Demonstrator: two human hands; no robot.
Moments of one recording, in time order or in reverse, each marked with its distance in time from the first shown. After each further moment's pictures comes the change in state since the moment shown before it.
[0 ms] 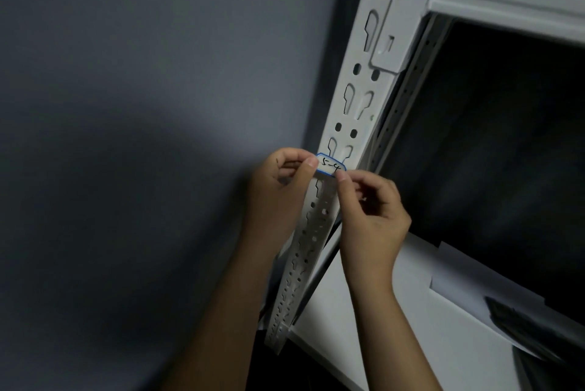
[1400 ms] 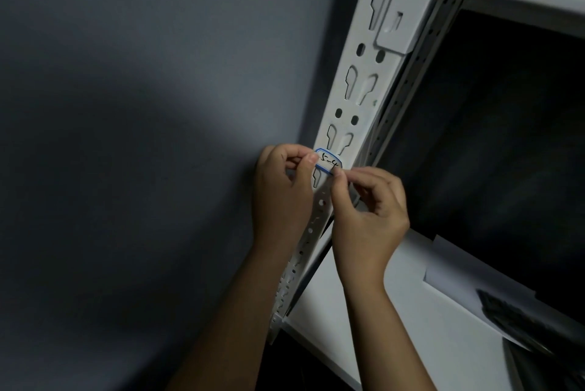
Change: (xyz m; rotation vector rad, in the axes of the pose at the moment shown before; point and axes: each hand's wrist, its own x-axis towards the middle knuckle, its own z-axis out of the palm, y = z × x) left_hand 0.000 -0.028 0.015 0.236 0.138 0.090; right_hand -0.001 0.023 -0.002 -0.216 0.074 -0.190
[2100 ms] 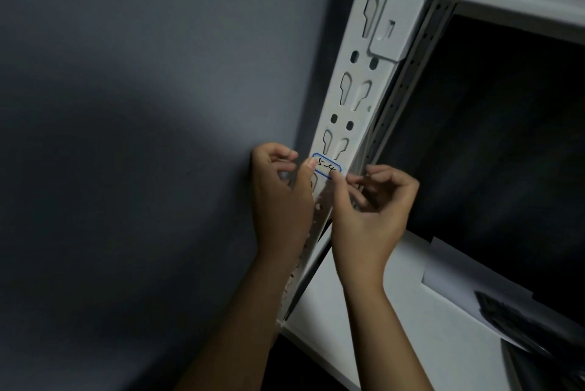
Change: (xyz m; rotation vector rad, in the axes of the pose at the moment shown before) left_hand -0.004 0.000 0.008 -0.140 0.133 -0.025; right_hand 0.005 -0.003 0.000 0.211 0.025 0.117
